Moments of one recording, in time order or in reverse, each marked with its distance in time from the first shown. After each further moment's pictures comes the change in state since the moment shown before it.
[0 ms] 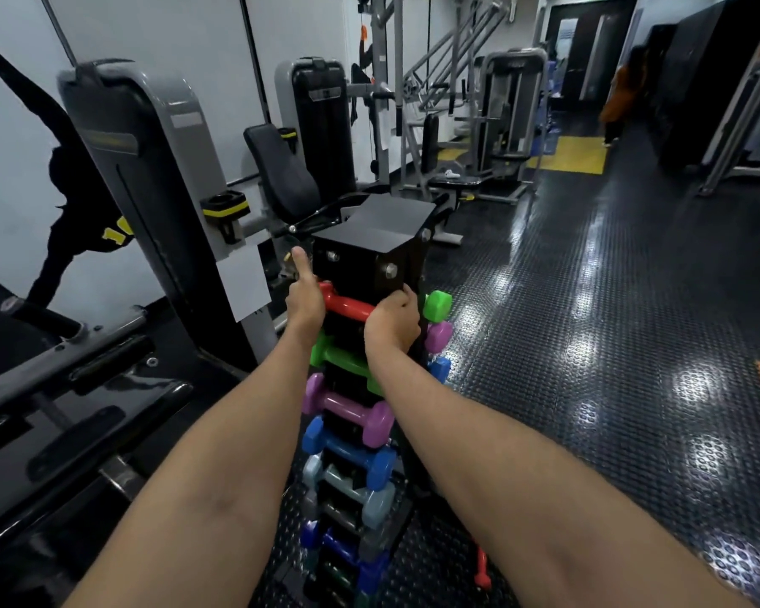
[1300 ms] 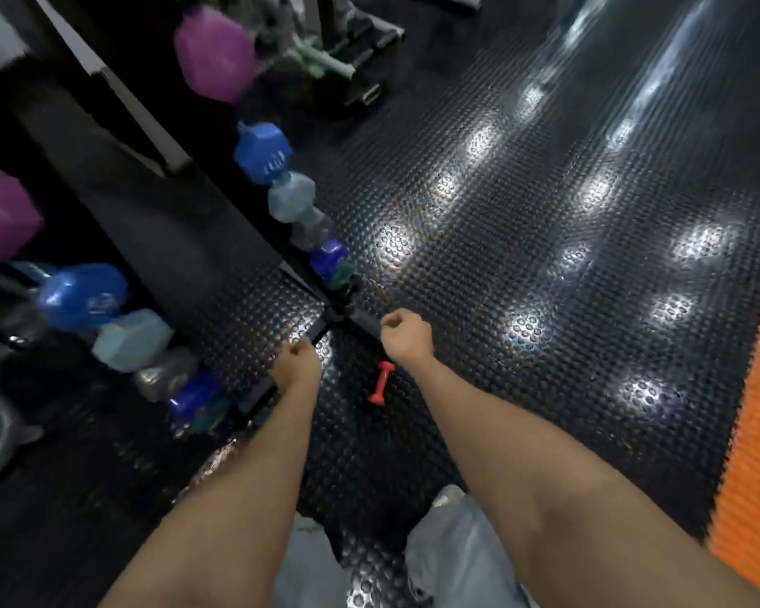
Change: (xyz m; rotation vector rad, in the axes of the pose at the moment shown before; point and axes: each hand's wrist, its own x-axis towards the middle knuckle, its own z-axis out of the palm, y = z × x) left_hand -0.150 -0.458 0.262 0.476 0.273 -0.647; right_hand 0.304 0.328 -0.354 -1.012 -0.556 0.220
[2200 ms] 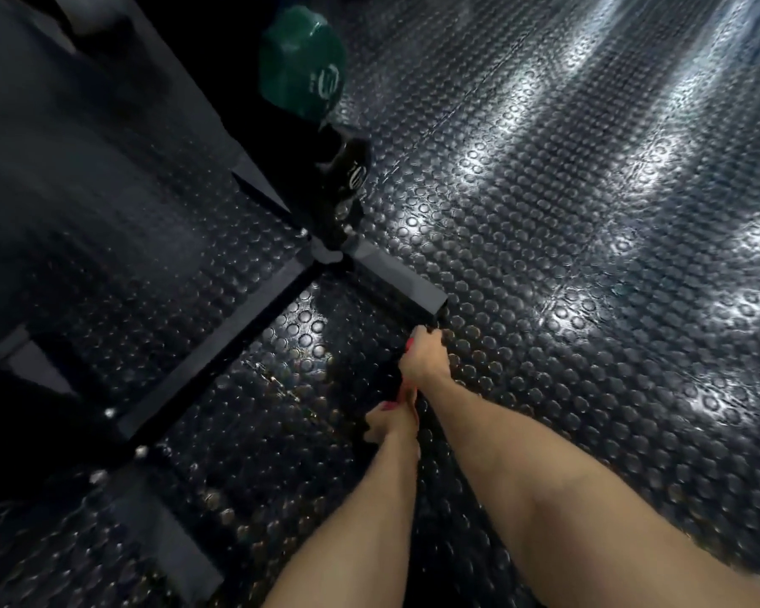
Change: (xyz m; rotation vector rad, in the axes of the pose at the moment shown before) left_hand 0.289 -0.325 0.421 -0.341 -0.254 -0.474; right_hand 0.380 0.343 0.296 -0.405 0.000 0.046
